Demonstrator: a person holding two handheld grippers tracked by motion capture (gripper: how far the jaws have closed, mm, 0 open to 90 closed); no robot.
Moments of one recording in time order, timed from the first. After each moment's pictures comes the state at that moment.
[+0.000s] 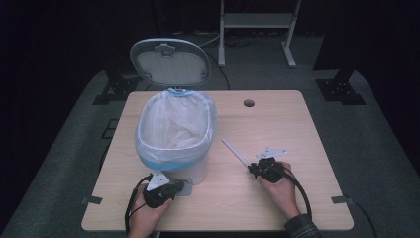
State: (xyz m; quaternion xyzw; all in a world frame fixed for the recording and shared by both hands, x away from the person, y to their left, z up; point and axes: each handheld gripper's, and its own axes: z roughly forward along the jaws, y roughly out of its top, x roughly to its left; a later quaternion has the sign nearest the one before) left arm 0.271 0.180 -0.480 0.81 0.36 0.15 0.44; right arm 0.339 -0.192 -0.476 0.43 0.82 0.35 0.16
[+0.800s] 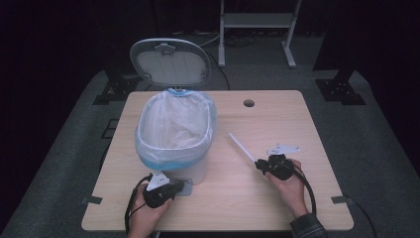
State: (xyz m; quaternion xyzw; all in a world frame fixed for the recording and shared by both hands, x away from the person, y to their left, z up) left arm 0.271 0.180 -0.480 0.81 0.36 0.15 0.44; right arm 0.338 -0.217 -0.459 0.44 0.80 0.38 0.16
